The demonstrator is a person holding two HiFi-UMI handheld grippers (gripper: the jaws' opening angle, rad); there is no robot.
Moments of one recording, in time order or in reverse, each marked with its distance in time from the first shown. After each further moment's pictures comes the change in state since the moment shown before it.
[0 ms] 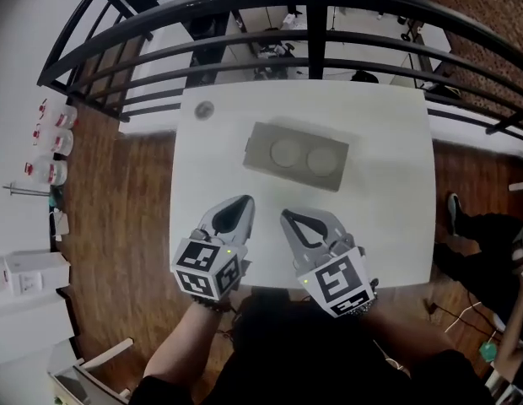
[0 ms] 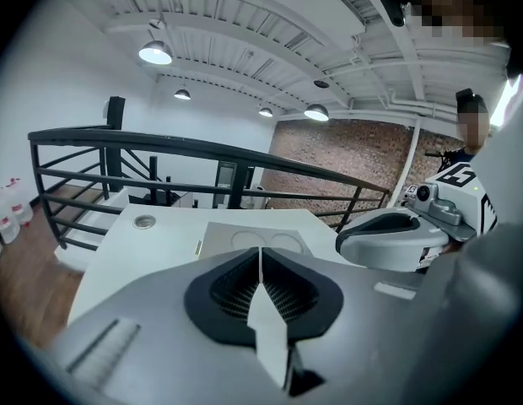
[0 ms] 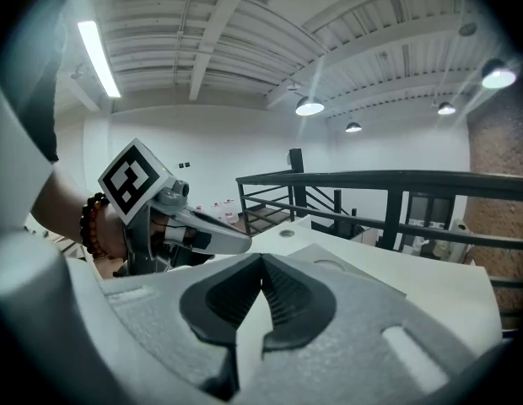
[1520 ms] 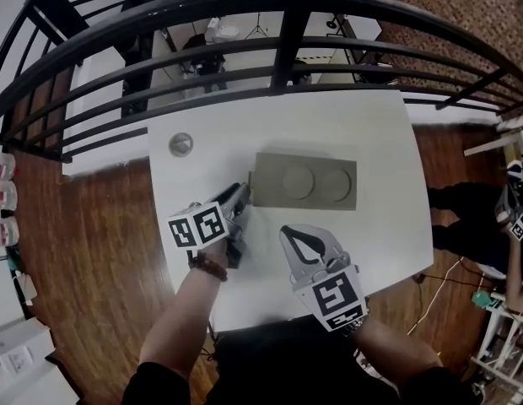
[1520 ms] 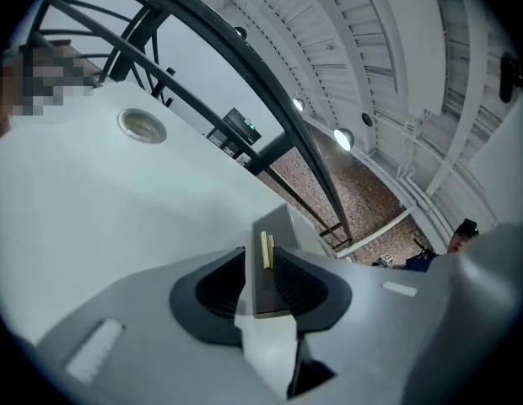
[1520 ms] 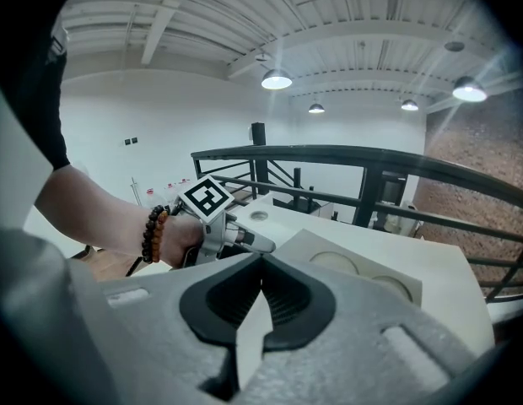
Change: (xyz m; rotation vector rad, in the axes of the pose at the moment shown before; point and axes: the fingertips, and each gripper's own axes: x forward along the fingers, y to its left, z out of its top) left arm 0.136 0.124 -0.038 -0.513 0.161 -0.332; right arm 0.087 -0.007 -0.013 0.089 0.154 -0.317
